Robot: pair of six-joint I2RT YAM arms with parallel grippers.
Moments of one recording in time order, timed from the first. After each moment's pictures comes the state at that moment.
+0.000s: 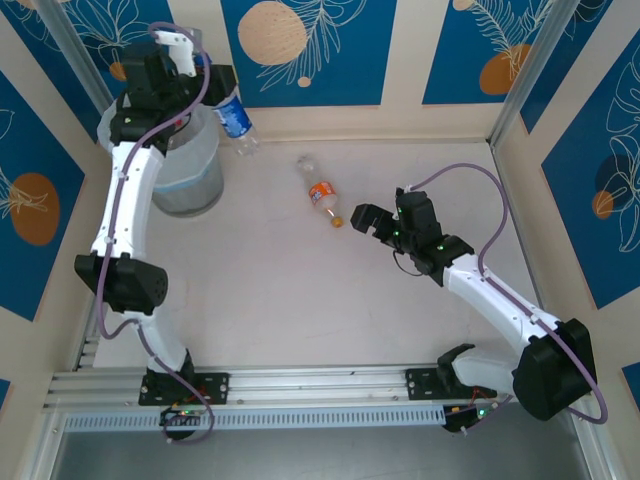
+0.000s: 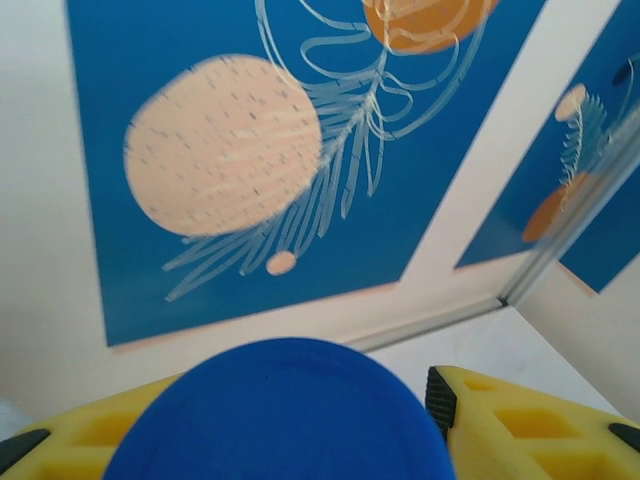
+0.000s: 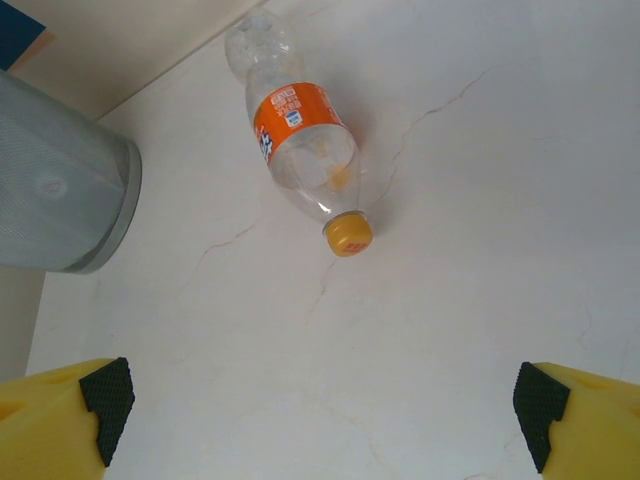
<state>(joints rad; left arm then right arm) -0.08 1.85 2.20 -0.53 0.44 -0.18 0.46 1.17 0.85 -0.30 -0.02 0.76</state>
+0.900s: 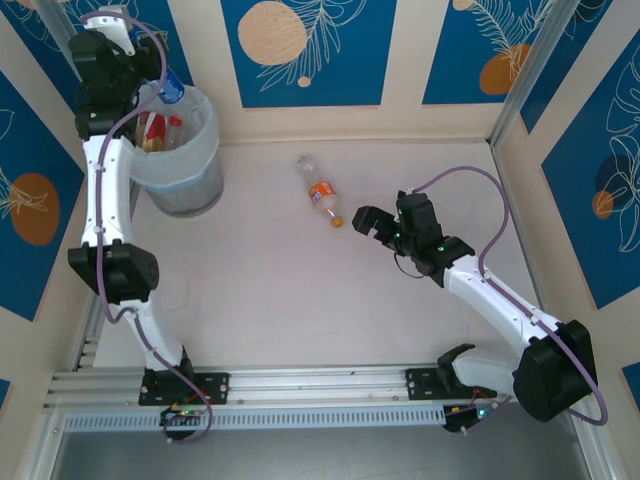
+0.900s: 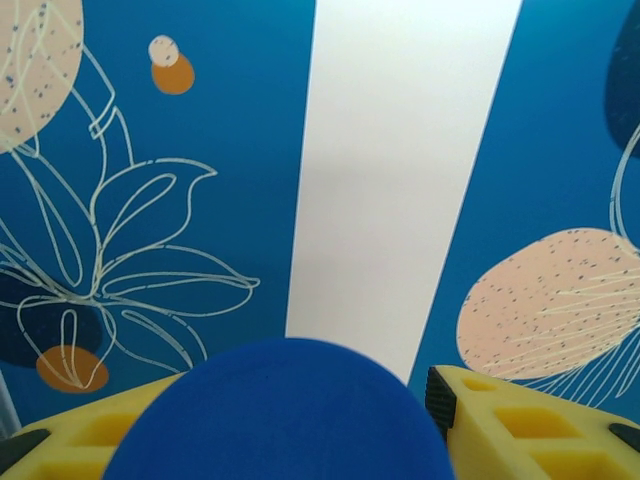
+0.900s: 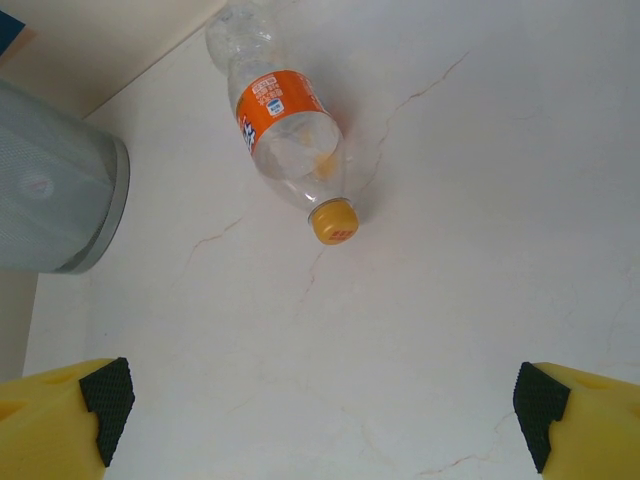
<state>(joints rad) 0.12 1.94 2.30 -0.36 0.17 -0.12 0.45 1.17 0.84 -0.32 -0.02 0.78</state>
